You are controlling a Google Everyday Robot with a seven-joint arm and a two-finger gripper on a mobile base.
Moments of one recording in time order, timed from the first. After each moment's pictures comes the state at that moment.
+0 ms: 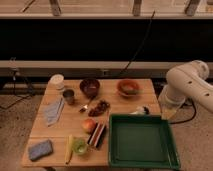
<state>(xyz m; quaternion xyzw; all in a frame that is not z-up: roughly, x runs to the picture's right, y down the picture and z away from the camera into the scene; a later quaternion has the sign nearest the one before) 0.284 0.107 0.684 -0.28 0.02 0.02 0.96</state>
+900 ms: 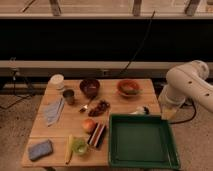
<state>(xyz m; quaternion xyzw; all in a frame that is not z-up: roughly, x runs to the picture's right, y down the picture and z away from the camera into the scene) 0.284 0.107 0.684 -0.28 0.02 0.02 0.96</state>
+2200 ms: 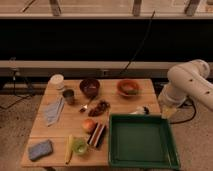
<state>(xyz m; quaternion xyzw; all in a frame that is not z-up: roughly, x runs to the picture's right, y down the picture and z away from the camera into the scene) 0.282 0.100 0.700 -0.30 -0.01 0.01 0.96</state>
